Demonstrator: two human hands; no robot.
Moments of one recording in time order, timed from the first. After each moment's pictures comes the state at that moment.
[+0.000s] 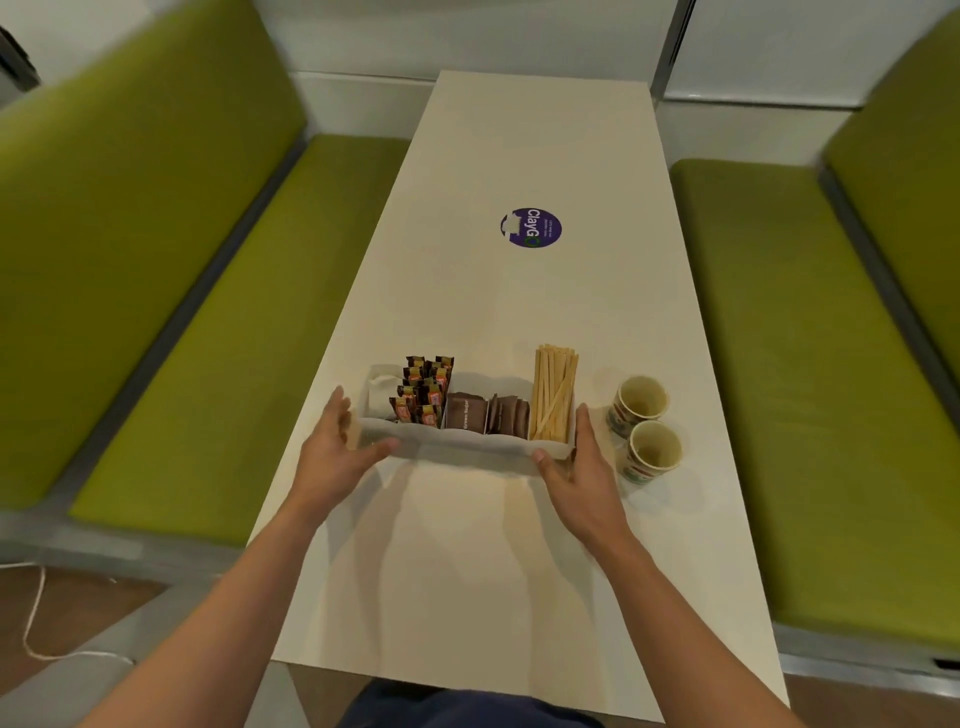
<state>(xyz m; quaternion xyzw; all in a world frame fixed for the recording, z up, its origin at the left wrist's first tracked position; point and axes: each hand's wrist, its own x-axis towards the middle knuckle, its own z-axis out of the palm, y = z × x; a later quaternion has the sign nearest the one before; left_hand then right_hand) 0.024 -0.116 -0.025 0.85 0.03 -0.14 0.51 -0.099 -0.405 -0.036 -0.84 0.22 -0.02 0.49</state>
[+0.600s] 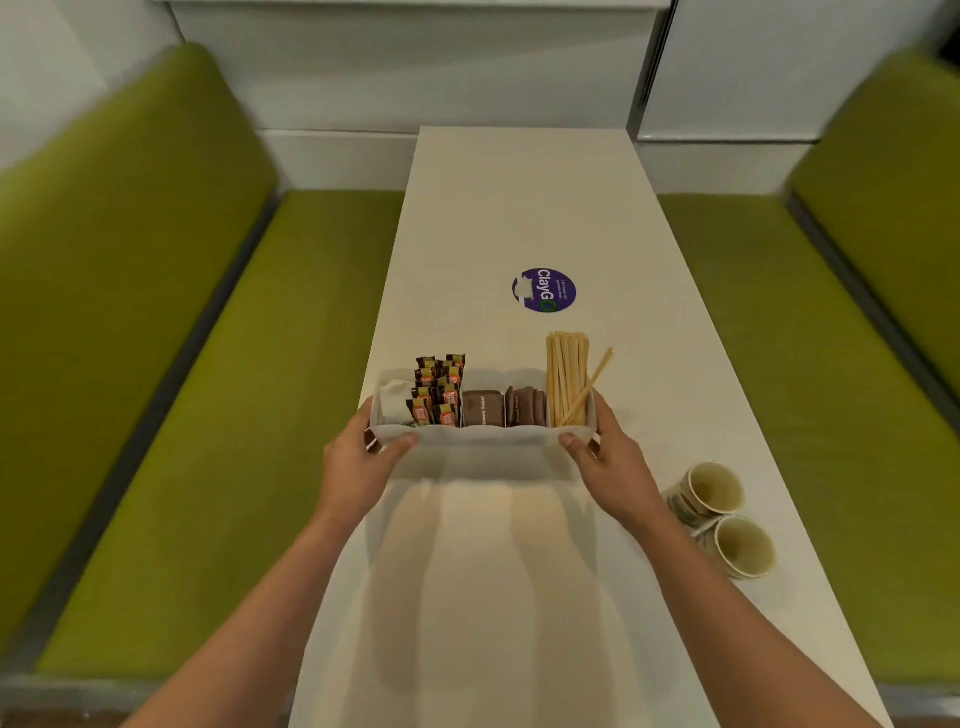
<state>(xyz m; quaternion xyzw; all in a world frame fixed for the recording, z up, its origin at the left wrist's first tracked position) 0.162 -0.126 -0.002 0.80 -0.09 -0.09 0.59 0.039 -0.411 0.003 -0.86 0.21 -0.05 0.47</state>
